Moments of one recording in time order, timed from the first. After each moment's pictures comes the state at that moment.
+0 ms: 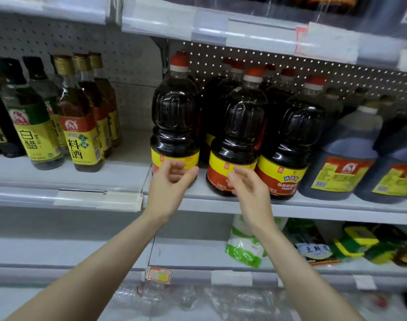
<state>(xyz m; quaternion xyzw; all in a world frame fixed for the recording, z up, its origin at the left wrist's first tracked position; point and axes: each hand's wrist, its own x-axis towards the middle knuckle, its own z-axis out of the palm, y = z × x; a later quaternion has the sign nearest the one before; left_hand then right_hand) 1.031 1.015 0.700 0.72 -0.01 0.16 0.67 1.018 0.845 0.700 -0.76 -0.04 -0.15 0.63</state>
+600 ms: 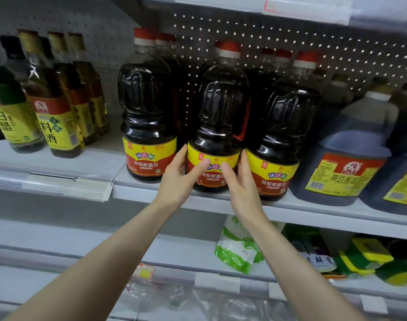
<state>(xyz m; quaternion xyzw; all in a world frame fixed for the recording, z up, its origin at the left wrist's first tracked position) 1.056 0.935 0.684 0.70 -0.11 0.13 0.70 1.063 0.792 0.671 -0.75 -0.13 -0.12 0.64</state>
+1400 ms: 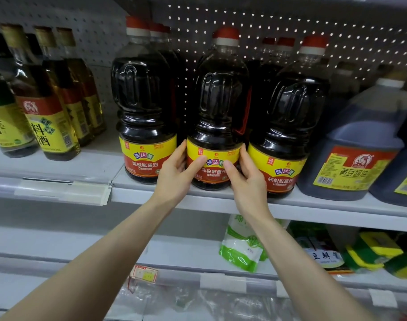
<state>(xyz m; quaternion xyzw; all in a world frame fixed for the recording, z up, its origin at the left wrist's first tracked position) 1.078 0.945 0.671 0.68 -0.13 0.14 0.71 1.078 0.792 0.663 -0.71 -0.12 -0.15 0.68</state>
